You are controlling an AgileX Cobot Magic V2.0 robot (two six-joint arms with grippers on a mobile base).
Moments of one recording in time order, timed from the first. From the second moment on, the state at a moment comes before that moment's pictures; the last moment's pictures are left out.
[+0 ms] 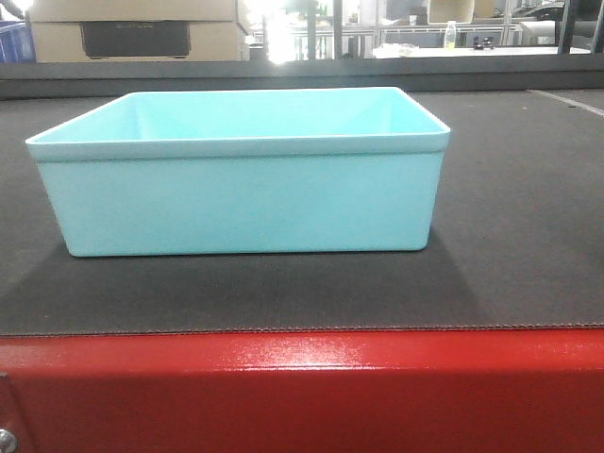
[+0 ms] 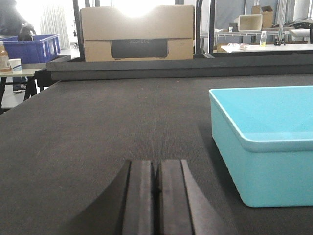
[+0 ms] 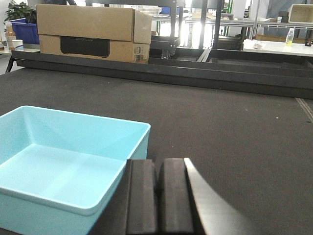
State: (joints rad) left arm 0.03 0.01 0.00 0.05 0.03 0.02; right arm 0.16 0.52 -0.43 -0.10 0.04 0.11
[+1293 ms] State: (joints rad) left arm 0.03 0.00 0.00 0.05 -0.01 0.03; right arm -0.10 0.10 -0.12 0.10 0.09 -0.06
